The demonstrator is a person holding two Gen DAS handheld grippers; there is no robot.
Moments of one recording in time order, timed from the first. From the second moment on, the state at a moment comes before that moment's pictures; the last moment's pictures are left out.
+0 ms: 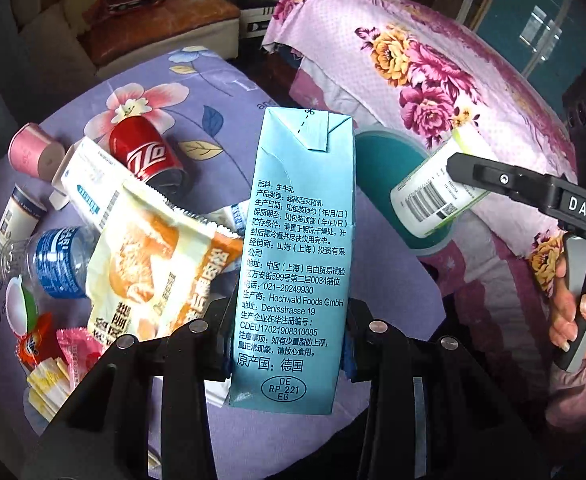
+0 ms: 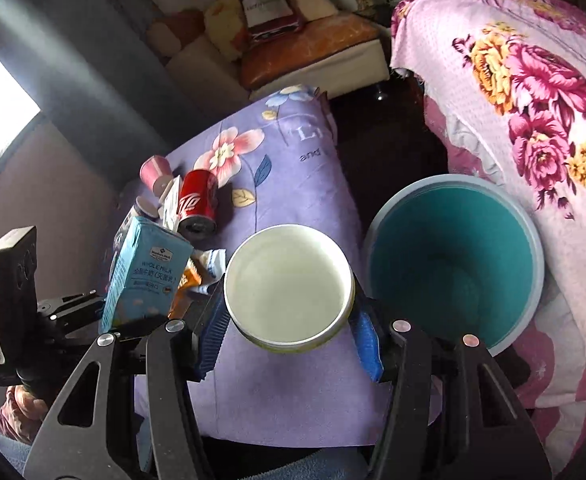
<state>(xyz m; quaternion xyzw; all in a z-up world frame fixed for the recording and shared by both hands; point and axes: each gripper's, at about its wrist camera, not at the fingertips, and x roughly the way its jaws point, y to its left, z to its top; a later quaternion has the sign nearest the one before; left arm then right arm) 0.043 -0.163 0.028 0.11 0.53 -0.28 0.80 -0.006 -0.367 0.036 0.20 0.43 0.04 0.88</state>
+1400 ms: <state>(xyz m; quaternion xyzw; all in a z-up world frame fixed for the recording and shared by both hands) 0.074 -0.274 -0.042 0.12 0.56 -0.30 0.76 -0.007 -0.458 -0.045 0.24 0.49 -0.10 0.83</state>
